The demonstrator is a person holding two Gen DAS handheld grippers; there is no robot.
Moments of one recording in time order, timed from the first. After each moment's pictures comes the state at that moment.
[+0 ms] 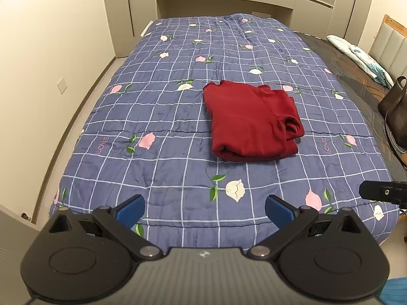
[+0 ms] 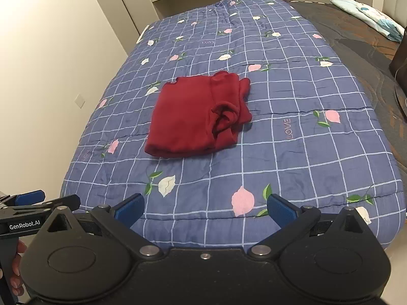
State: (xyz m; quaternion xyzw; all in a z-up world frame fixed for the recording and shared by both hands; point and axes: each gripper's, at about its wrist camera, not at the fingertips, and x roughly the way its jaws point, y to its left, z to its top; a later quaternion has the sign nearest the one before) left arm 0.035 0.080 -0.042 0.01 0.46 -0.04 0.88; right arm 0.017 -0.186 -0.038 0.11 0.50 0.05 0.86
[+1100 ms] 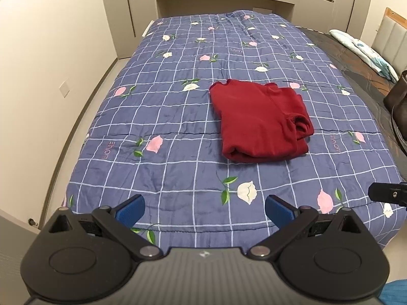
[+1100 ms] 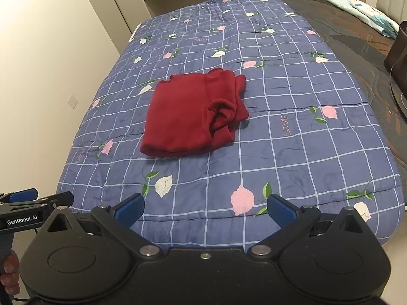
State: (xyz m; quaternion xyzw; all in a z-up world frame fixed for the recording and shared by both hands) left arm 0.049 0.089 -0.044 0.03 0.47 -0.04 0.88; right arm 0.023 -0.179 -0.043 0.11 0.50 0.03 0.86
